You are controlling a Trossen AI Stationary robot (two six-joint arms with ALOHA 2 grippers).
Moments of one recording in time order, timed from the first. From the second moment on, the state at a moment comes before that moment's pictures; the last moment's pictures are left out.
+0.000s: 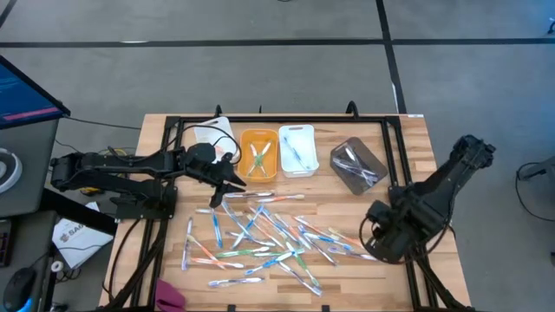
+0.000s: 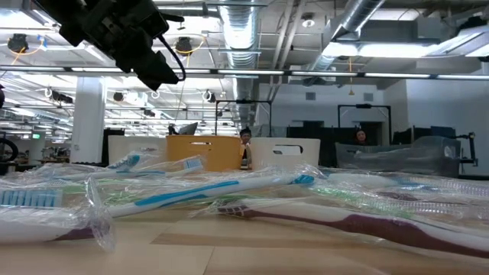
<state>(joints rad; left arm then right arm) 0.19 1.02 0.57 -0.10 0.30 0.07 0.82 1.33 1.22 -1.43 0.16 1.54</state>
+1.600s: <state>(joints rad) 0.19 1.02 0.57 0.41 0.30 0.19 0.79 1.36 0.92 -0.94 0.29 1.26</state>
